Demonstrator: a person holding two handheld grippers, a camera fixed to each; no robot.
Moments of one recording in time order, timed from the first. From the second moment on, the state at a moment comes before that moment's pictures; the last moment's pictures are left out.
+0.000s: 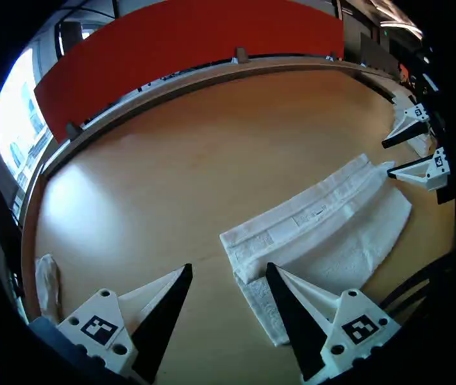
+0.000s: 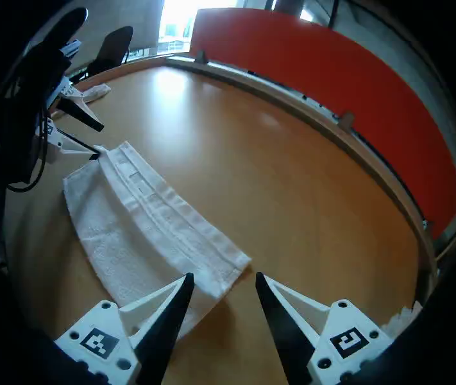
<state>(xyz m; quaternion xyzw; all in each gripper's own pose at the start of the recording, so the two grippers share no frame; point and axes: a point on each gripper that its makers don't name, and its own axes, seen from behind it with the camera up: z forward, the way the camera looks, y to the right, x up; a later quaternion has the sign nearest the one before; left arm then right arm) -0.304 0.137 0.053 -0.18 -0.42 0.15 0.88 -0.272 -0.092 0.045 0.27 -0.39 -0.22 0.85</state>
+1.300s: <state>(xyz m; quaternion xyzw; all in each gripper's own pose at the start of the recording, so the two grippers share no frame) -0.291 0.121 -0.006 -0.16 -0.42 0.10 0.89 -0.257 -0.086 -0.008 0.27 -0.38 -0.19 0.86</state>
